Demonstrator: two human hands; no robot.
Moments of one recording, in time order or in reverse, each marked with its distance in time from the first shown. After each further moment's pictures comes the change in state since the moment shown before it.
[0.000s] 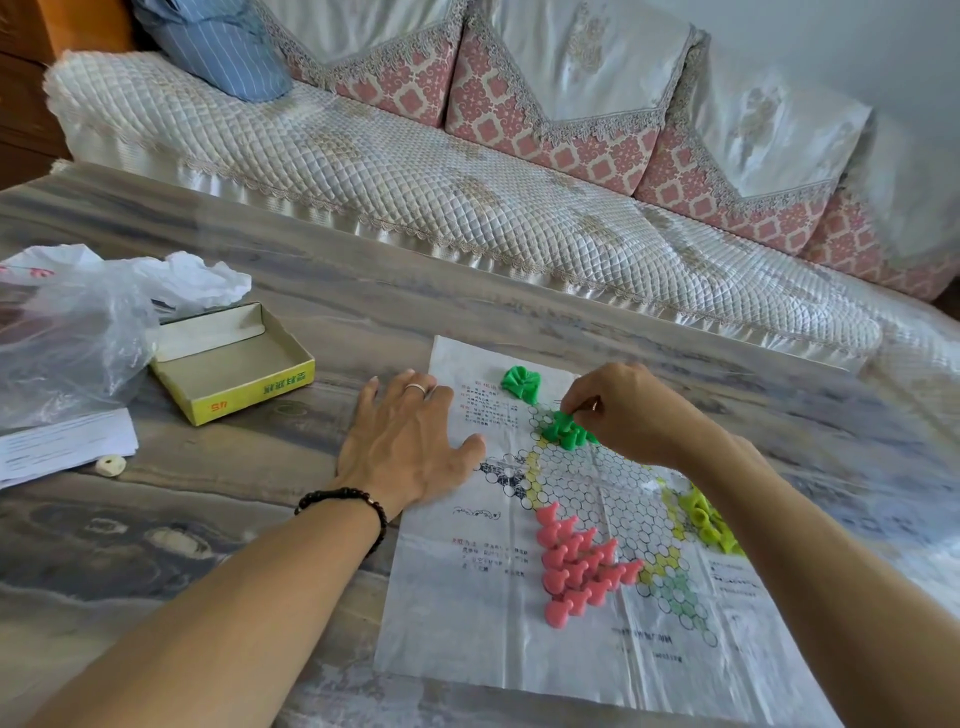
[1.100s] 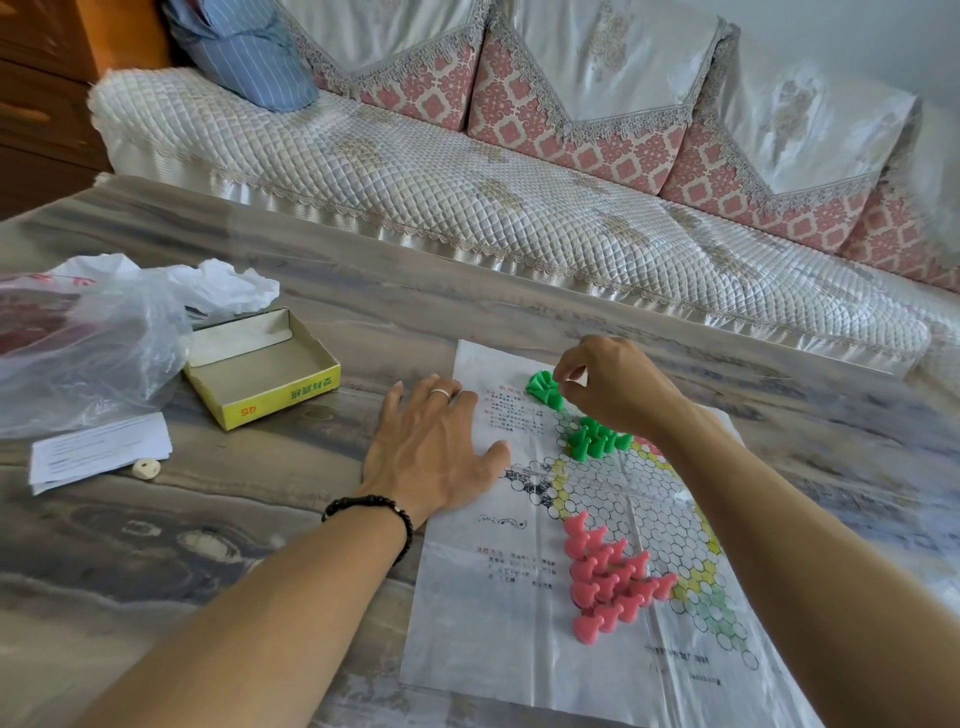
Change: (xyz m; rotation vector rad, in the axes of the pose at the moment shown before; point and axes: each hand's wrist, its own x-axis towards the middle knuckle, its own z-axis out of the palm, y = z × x) left_hand -0.003 0.001 -0.004 -0.018 0.009 0.003; right_hand 0.048 -0.008 0.017 -0.014 0.112 -0.008
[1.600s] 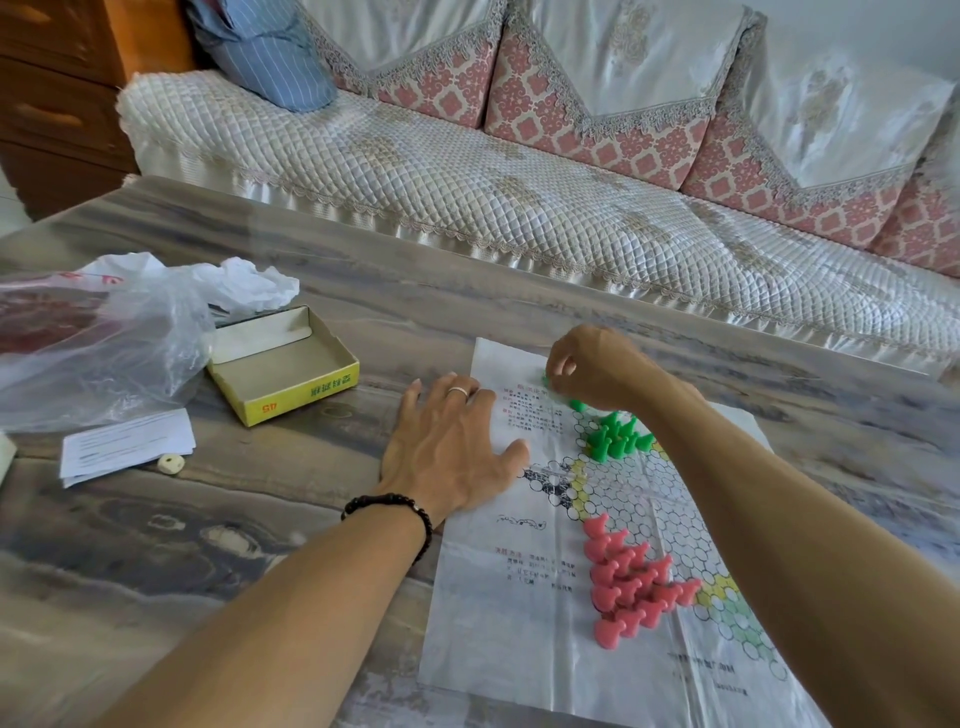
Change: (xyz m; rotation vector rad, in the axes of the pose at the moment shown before) left_hand 0.000 -0.001 0.002 -0.004 0.003 0.003; right_hand 0.037 -0.007 0.014 0.007 -0.133 0.004
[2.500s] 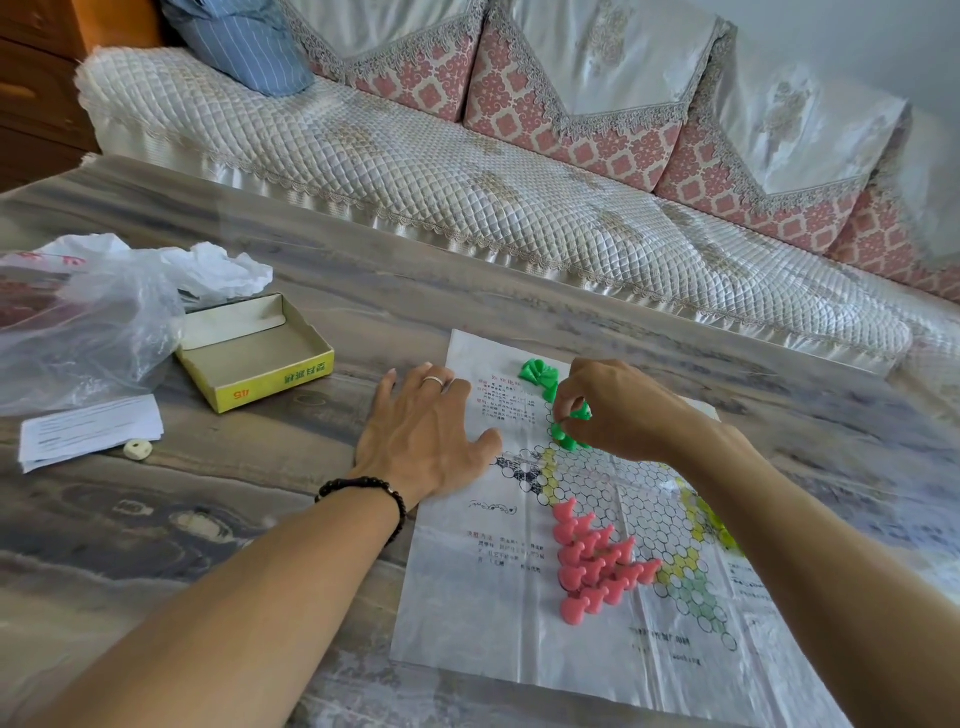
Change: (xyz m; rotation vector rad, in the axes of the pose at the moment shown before) left_hand 0.001 -0.001 0.001 0.030 -0.011 0.003; right_hand -0.075 -0.002 -0.018 -0.108 -0.067 -0.111
